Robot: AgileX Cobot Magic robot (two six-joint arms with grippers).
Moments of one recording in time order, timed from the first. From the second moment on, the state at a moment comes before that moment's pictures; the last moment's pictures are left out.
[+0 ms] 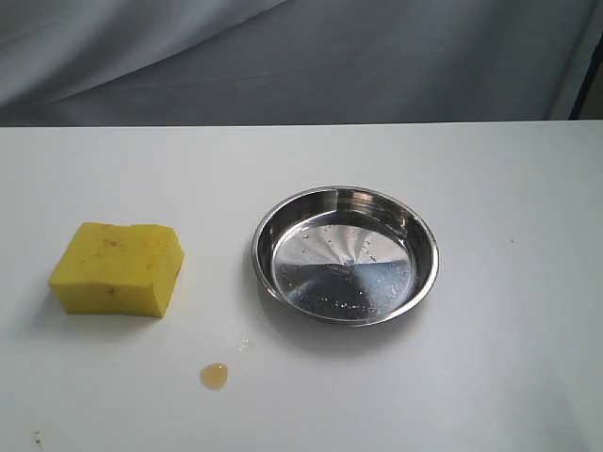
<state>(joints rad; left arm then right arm) 0.04 0.00 0.00 0.04 0.30 -0.02 -0.09 0.03 0.00 -0.05 0.22 -0.08</state>
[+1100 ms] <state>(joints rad) 0.04 0.00 0.00 0.04 0.30 -0.02 -0.09 0.03 0.00 -0.05 0.22 -0.08</state>
